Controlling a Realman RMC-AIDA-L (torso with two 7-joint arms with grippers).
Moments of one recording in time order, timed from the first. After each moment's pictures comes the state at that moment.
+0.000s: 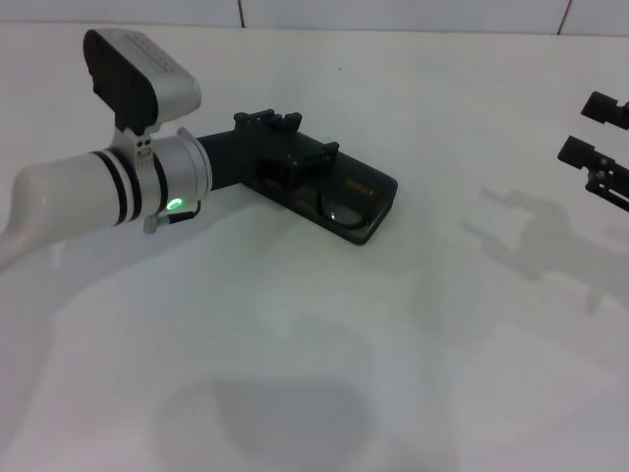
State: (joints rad) left arm -0.87 -2.09 2.84 -0.12 -0.48 0.95 -0.90; right arm 0.39 1.92 -1.03 -0.42 -1.21 -1.66 0.84
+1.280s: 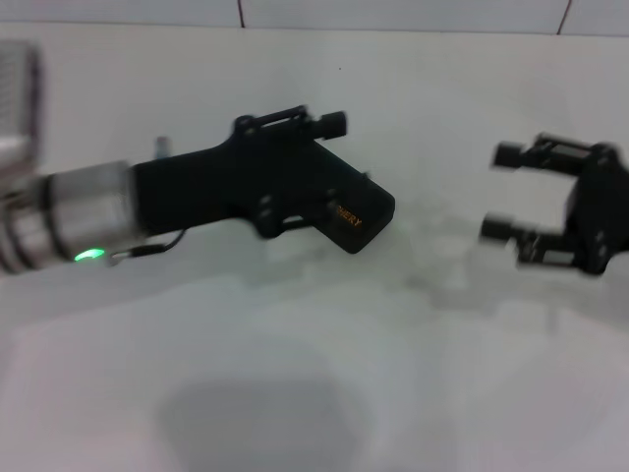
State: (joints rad) left arm -0.76 -2.02 2.84 -0.19 -0.44 1.76 -0.78; right arm 0.47 1.95 -1.06 -0.52 -1.42 -1.70 1.00
